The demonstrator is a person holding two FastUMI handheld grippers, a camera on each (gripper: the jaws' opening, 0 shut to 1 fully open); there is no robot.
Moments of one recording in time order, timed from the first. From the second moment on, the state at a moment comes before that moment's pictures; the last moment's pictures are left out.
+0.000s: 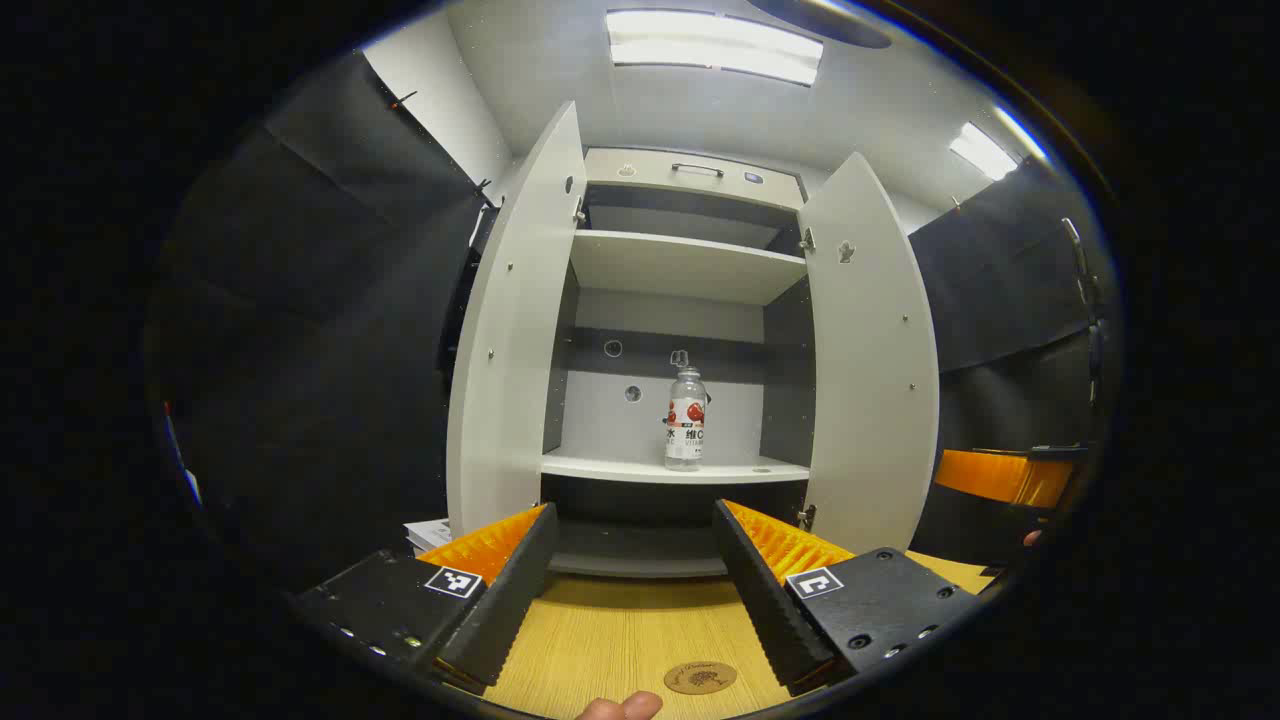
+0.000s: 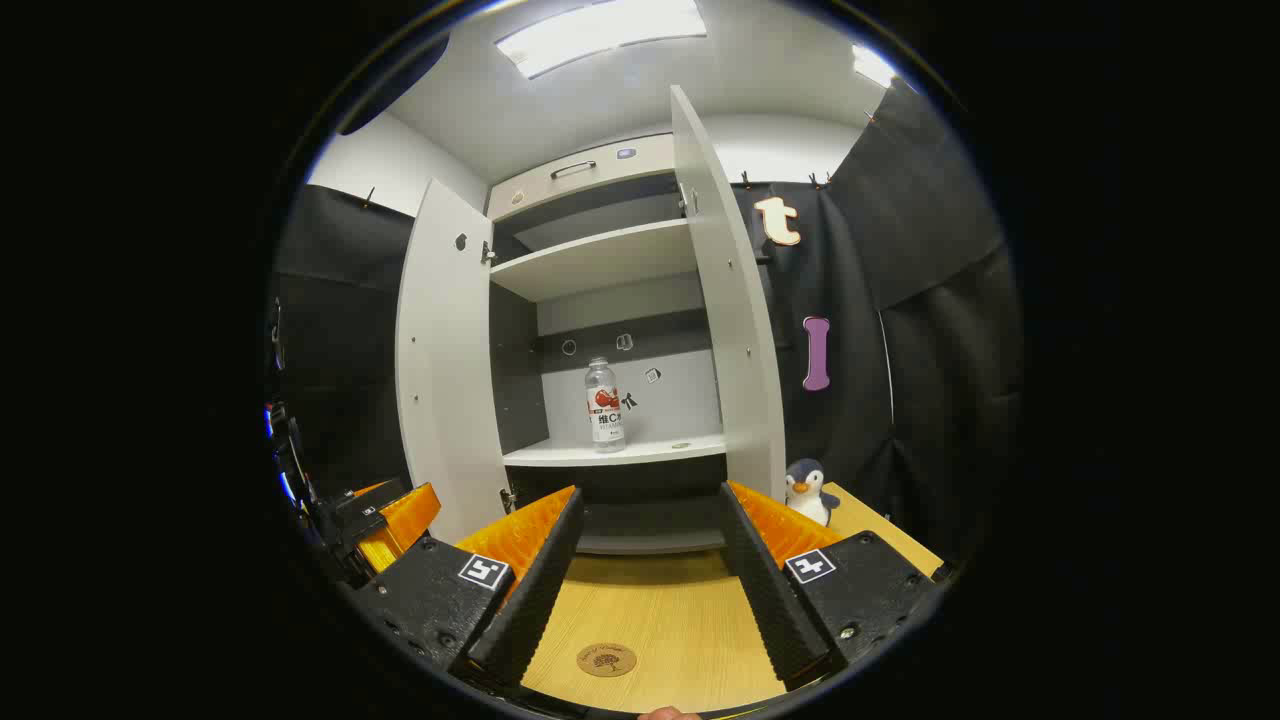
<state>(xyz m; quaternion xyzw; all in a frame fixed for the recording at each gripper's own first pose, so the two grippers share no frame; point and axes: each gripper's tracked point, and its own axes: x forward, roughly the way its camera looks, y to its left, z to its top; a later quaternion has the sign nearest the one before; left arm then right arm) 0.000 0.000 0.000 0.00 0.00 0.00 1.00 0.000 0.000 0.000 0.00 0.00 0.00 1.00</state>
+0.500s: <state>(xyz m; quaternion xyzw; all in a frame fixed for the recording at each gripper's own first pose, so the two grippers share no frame) 0.000 0.004 -0.009 0.00 0.01 0.00 1.00 -0.006 0.008 -0.003 -0.01 0.01 0.02 1.00</state>
